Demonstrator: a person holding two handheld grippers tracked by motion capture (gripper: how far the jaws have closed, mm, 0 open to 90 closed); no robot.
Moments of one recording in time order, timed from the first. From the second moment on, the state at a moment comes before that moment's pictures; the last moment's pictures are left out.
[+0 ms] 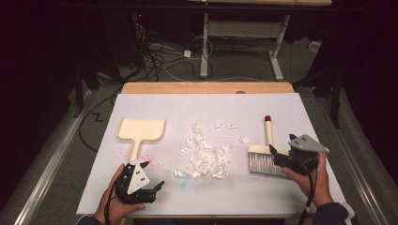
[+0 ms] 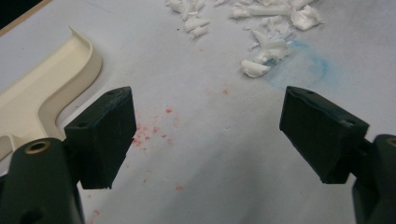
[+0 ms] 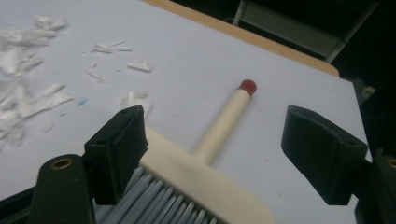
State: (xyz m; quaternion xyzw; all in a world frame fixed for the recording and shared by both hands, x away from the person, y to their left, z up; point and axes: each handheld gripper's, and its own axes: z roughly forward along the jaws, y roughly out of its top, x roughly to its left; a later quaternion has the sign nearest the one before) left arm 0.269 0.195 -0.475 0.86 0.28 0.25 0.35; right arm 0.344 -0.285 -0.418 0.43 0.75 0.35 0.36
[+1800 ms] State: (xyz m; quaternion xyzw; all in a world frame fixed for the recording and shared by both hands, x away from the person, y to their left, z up) left arm 0.269 0.186 -0.473 0.86 0.29 0.22 0.36; right arm 0.361 -0.301 -0.404 0.45 0.75 0.40 0.26
